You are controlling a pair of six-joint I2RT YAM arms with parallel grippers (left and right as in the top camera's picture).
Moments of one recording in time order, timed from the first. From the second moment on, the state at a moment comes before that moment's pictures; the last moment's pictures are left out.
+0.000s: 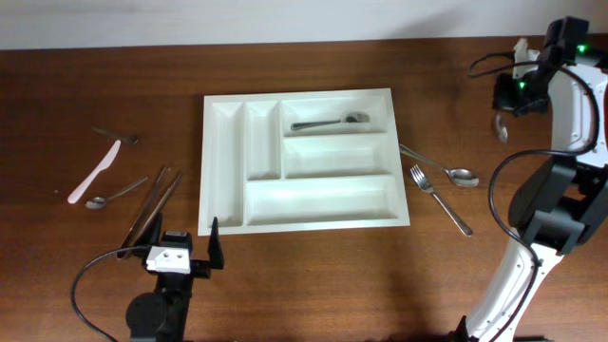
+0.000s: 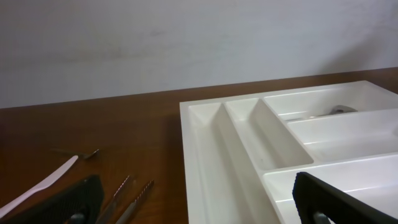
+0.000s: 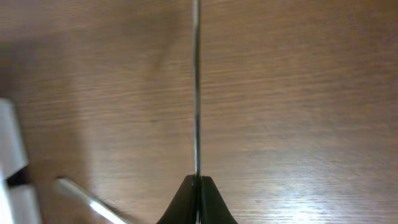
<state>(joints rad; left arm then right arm) -0.03 0.01 0.02 -0.08 0.05 0.07 -0.35 2.32 2.21 -1.17 -0.24 -0.18</state>
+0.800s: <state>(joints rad) -0.03 0.01 0.02 -0.08 0.05 0.07 0.22 2.32 2.22 -1.41 -0.38 -0.67</state>
